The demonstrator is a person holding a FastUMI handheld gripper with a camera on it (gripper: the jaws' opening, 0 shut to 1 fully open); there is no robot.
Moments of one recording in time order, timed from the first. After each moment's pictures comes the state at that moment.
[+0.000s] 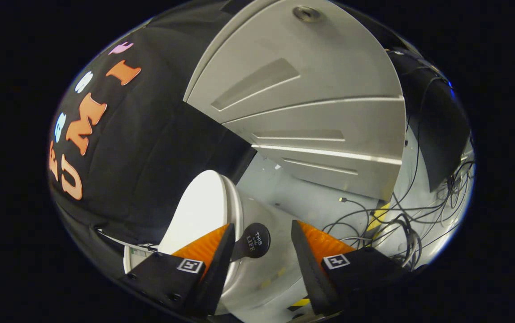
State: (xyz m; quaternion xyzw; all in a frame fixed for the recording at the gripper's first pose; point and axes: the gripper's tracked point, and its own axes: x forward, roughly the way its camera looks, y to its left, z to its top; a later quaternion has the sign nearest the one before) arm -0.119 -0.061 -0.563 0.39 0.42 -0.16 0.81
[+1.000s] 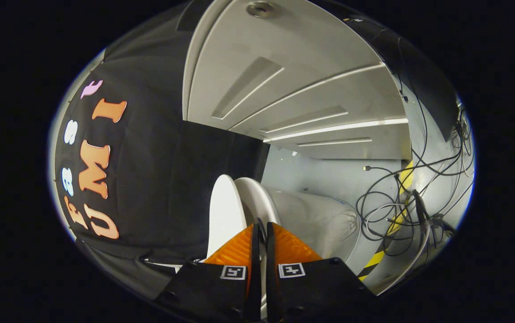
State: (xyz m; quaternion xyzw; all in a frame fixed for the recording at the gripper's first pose) arm -0.096 -0.043 -0.519 0.50 0.37 -0.14 0.77
